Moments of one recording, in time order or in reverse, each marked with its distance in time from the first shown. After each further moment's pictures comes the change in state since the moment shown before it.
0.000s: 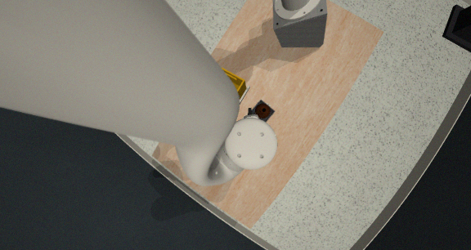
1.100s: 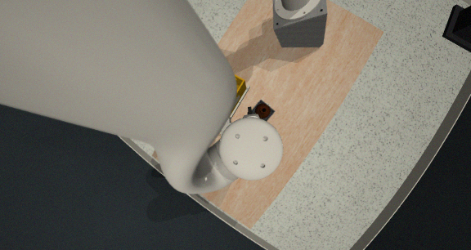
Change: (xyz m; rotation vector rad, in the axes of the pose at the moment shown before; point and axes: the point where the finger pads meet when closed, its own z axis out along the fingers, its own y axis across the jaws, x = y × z) arm 0.000 0.001 -0.035 0.000 0.000 0.000
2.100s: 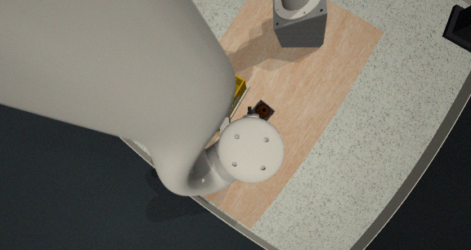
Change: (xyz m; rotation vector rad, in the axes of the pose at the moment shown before) arm 0.000 0.000 -0.007 0.000 0.000 0.000
